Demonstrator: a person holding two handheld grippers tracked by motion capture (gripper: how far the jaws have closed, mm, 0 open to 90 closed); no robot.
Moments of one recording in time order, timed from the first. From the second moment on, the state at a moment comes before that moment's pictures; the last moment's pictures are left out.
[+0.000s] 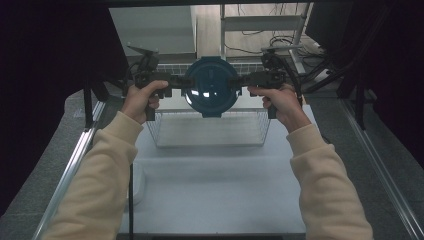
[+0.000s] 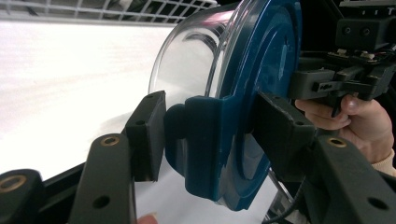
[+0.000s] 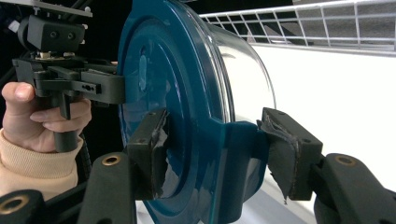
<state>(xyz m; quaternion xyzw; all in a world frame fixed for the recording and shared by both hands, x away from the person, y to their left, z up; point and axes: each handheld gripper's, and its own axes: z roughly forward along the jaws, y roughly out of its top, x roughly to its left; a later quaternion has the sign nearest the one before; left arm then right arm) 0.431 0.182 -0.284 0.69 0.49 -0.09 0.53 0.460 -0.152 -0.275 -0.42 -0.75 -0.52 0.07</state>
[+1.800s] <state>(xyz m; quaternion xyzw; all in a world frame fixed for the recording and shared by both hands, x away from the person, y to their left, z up) 0.477 0.179 -0.309 0.64 0.54 -0.02 0.54 0.514 -0.144 -0.292 -0.52 -0.69 -0.51 0.04</state>
